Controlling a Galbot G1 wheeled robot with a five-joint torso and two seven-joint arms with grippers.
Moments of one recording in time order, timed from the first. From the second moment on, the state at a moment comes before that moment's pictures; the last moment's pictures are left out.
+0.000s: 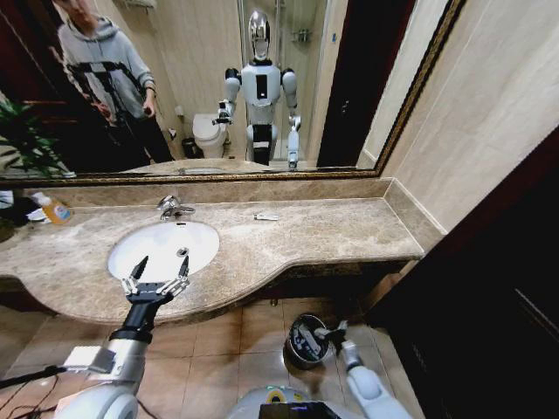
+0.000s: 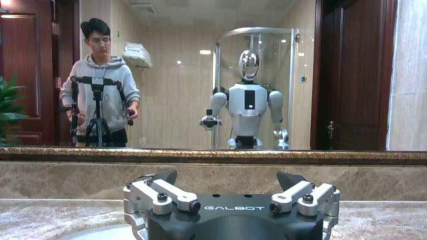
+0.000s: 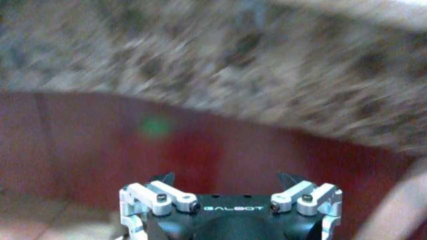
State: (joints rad) left arm 1.84 -1.36 -0.82 -2.47 -0.37 0.04 0.05; right arm -1.46 1.26 0.45 1.40 0.09 0.28 0.03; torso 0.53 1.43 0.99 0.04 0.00
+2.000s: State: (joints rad) left arm 1.84 -1.36 -0.82 -2.47 -0.37 0.04 0.05; right arm -0.48 1.24 -0.21 1.28 0.32 -0.10 -0.15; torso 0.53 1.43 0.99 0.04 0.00
